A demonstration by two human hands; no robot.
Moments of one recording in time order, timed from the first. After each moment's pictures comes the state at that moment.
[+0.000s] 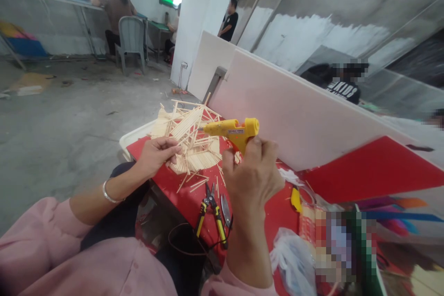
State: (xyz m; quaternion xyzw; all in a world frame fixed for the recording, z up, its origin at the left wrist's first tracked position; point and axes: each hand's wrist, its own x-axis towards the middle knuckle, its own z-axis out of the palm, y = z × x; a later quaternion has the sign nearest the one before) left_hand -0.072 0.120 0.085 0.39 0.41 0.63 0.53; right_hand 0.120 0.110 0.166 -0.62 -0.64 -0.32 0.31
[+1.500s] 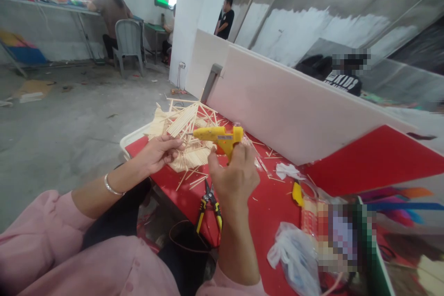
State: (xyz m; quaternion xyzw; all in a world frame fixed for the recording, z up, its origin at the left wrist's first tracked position) left_hand -0.064 0.128 0.108 0.25 0.40 0.55 0.69; right_hand 0.124 0.113 0.134 -0.60 -0.67 -0.24 0.37
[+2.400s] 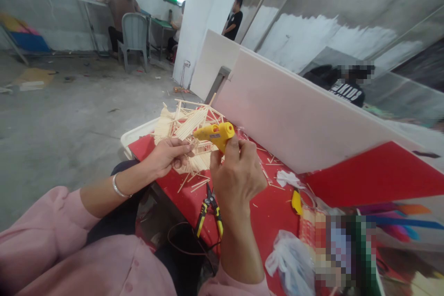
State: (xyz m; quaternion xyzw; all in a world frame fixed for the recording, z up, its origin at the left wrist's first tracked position) left_hand -0.057 0.125 0.105 0.27 0.39 0.57 0.67; right_hand 0.103 0.114 0.152 -0.55 -0.69 -0.38 0.28
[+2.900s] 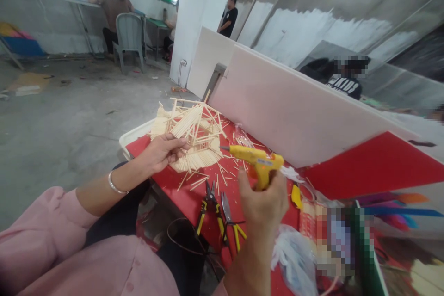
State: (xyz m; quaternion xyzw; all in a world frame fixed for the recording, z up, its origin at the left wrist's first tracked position) left_hand -0.065 0.132 0.111 0.25 0.39 0.56 0.69; right_hand 0.174 0.095 0.124 -0.72 -0.56 -0.11 0.40
